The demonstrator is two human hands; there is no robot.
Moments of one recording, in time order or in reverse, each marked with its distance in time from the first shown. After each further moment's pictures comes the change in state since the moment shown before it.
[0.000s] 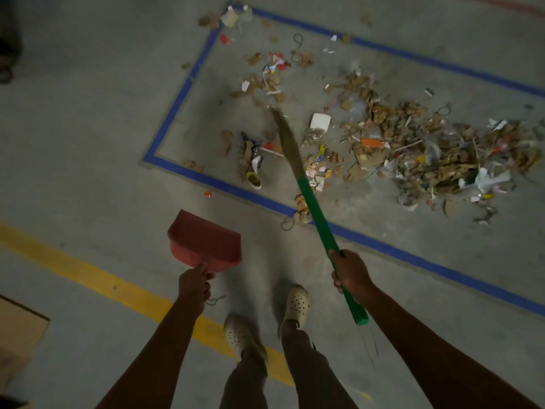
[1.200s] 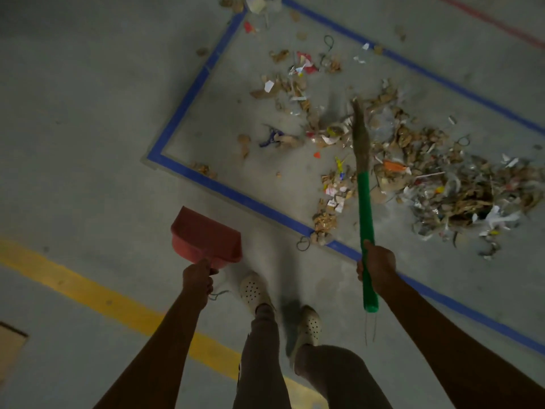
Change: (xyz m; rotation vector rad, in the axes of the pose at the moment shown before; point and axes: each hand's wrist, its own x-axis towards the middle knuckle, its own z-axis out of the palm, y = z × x) left_hand 0.160 0.120 -0.040 -0.020 -0.006 -0.073; right_hand 0.088 -0.165 0.080 0.240 0.336 0.233
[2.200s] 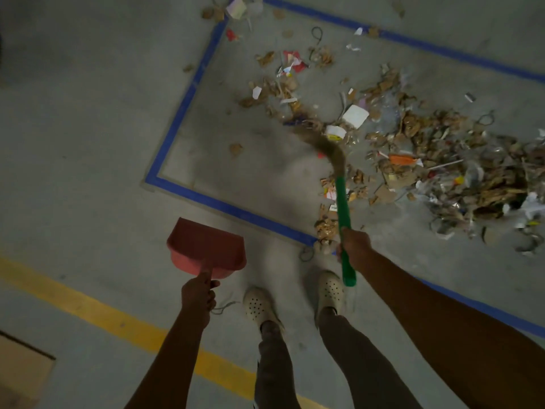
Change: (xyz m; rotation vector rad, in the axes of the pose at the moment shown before) left_hand -0.029 0.023 0.089 0.025 0.059 0.021; right_hand 0.120 -0.051 0.022 -0.040 -0.197 0.083
